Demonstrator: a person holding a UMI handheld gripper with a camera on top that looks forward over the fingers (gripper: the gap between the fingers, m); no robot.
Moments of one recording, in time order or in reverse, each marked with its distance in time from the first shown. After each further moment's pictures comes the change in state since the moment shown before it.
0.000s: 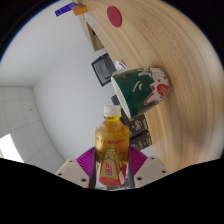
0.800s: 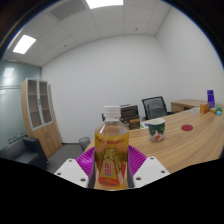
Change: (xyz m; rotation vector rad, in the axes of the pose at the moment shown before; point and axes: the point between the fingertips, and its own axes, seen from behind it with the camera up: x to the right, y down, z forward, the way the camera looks) arm 0.091 0.095 -0.218 -0.053 0.166 -1.798
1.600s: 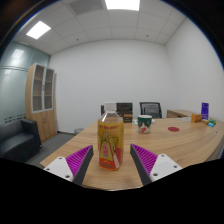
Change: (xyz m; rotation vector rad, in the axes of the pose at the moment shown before) arm 0.032 0.050 -0.099 -0.003 0.020 -0.176
